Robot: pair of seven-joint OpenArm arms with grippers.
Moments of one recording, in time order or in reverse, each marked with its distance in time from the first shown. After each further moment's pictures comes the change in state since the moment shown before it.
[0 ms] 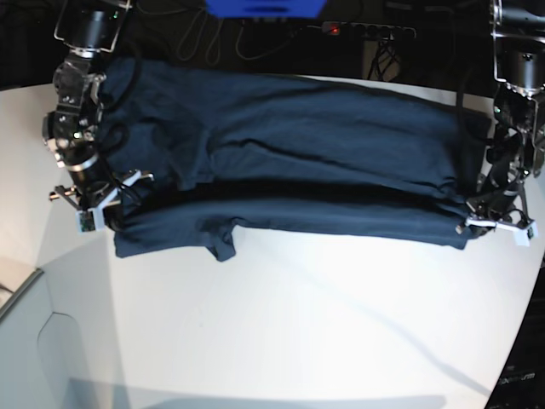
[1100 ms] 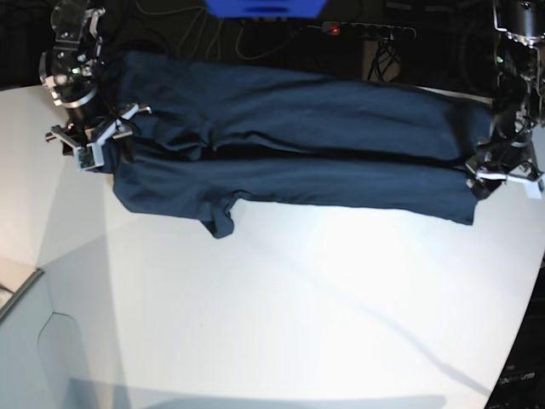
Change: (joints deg) left arm 14.7 1.1 -9.6 9.4 0.1 -0.2 0.3; right arm -15.6 -0.1 0.0 9.0 1.2 0.2 -0.1
